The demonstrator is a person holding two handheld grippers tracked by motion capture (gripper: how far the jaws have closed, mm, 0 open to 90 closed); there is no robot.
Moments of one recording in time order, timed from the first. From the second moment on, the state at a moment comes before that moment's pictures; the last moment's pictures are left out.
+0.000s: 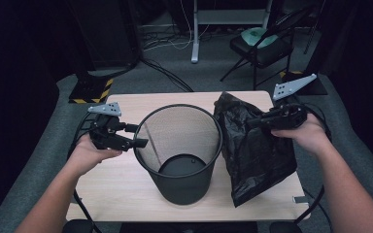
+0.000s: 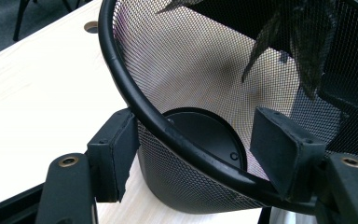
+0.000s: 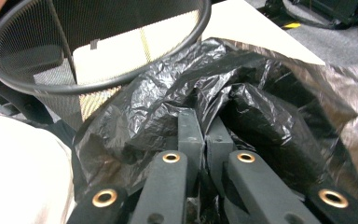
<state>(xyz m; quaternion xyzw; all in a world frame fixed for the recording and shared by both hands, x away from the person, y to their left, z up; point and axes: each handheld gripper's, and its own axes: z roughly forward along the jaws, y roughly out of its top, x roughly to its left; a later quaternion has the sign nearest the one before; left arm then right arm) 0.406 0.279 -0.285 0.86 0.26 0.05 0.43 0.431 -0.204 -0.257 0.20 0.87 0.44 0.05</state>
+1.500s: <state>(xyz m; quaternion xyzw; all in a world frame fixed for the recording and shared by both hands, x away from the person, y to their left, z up) 0.392 0.277 -0.277 0.85 0.26 0.04 0.46 0.388 -0.182 -0.171 0.09 0.88 0.46 0.09</state>
